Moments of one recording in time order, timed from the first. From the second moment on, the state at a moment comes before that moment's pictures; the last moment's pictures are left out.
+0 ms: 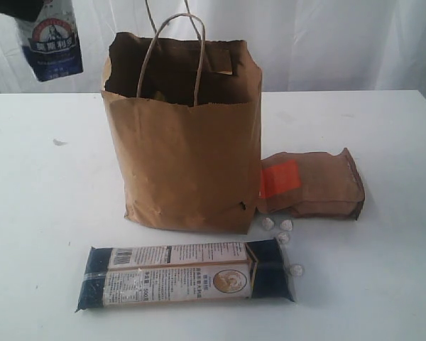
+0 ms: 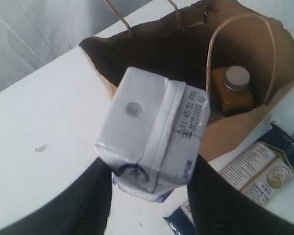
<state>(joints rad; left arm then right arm) -0.48 1.18 -1.52 -0.08 1.09 0.24 0.25 0.01 -0.01 0.08 0.22 -0.01</state>
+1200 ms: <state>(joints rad) -0.48 1.65 -1.75 -0.20 0.93 0.25 0.25 0.01 -0.01 0.08 0.22 -0.01</state>
